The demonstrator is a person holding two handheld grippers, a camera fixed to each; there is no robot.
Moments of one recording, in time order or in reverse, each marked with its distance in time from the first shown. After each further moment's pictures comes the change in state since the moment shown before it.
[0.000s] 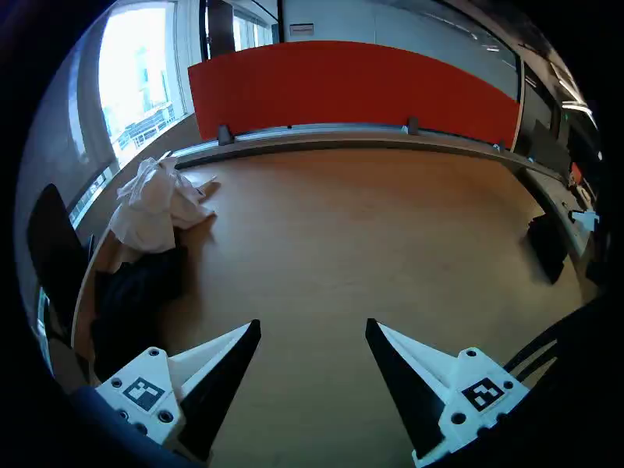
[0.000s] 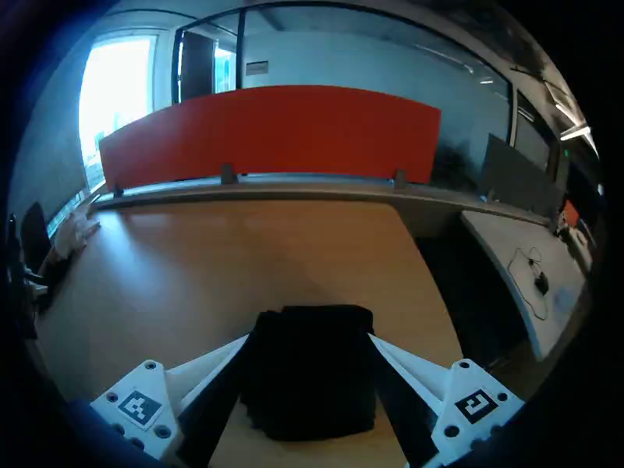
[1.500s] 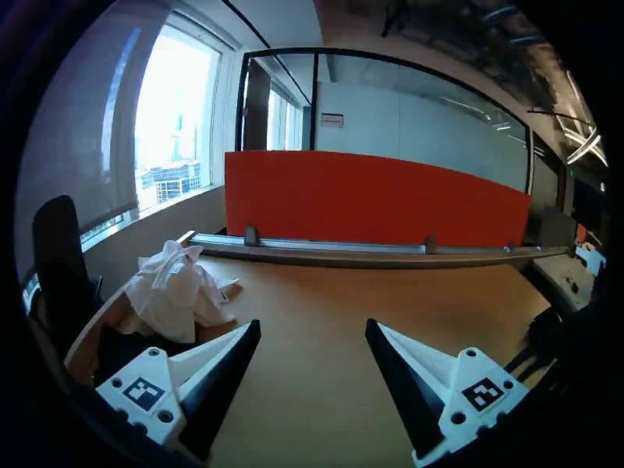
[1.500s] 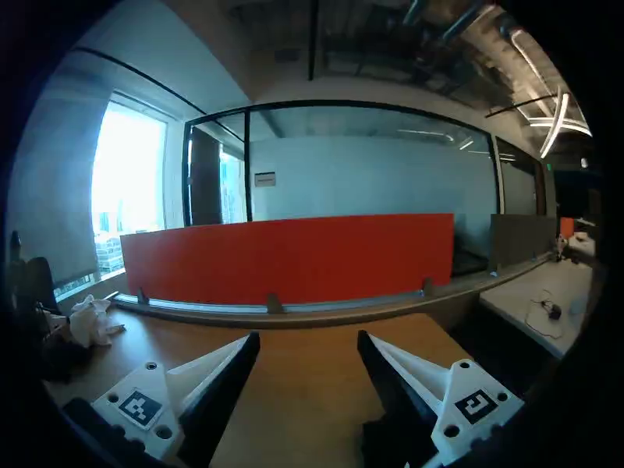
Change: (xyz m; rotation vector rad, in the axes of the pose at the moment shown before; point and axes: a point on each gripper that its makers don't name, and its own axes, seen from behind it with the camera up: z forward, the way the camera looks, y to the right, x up) left arm 0.141 -0.038 -0.022 0.046 0.437 -0.138; right arm 0.144 -0.163 -0.035 0.008 0.490 0.064
